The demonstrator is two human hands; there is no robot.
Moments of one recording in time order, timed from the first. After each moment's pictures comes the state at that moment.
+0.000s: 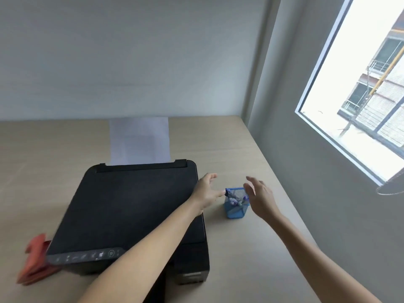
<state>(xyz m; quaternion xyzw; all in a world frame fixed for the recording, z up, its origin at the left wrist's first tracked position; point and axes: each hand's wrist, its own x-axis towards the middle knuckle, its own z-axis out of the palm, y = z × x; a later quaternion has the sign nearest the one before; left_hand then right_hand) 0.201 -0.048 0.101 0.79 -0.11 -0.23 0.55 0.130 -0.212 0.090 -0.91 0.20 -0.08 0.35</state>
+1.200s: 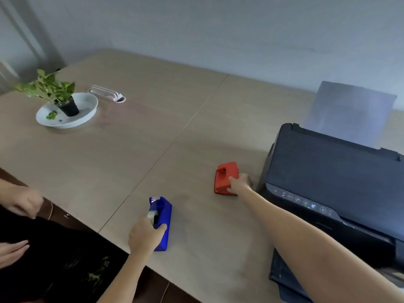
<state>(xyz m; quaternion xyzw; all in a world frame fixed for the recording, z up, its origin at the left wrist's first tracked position) -0.009 0.577 -0.025 0.88 0.38 -0.03 0.29 0.215 0.358 -0.038 -0.81 0.19 0.21 0.51</state>
